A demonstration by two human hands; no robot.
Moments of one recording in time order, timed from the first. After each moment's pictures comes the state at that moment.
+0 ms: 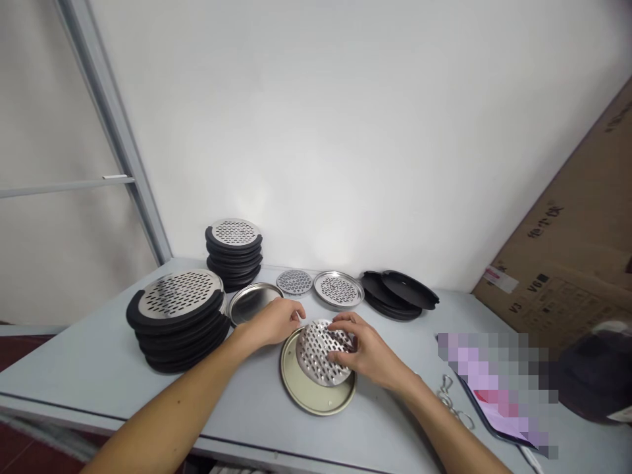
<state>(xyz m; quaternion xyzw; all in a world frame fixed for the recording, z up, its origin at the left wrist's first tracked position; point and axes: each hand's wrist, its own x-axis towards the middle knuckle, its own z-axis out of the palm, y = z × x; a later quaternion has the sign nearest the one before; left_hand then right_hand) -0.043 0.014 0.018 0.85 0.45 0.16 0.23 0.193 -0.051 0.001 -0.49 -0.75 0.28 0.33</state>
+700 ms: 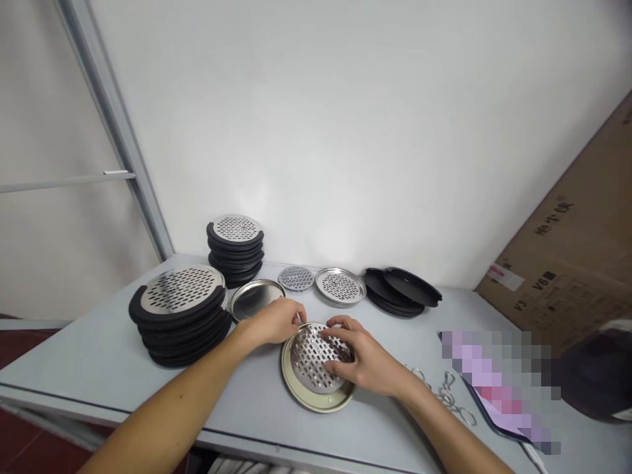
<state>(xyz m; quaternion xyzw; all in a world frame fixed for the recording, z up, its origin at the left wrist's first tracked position) -0.046 0.011 0.016 0.86 0.44 0.12 0.24 0.184 -0.063 0.007 -0.47 -0.80 0.28 0.25</state>
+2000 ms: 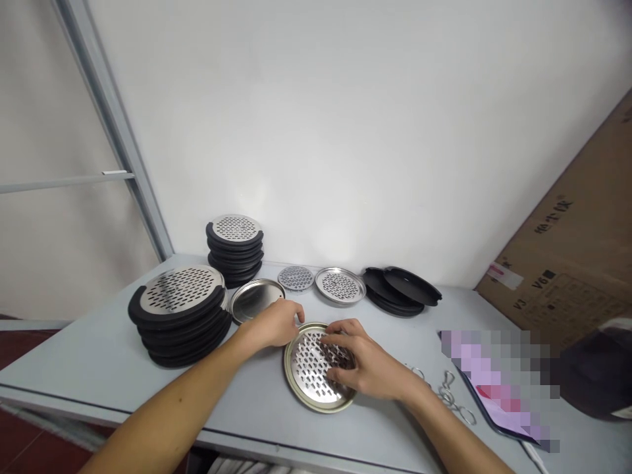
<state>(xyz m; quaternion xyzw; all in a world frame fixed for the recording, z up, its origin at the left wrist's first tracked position) -0.044 0.007 0.014 0.84 0.49 0.12 0.22 0.187 -0.068 0.013 -0.44 -0.83 0.27 0.21</state>
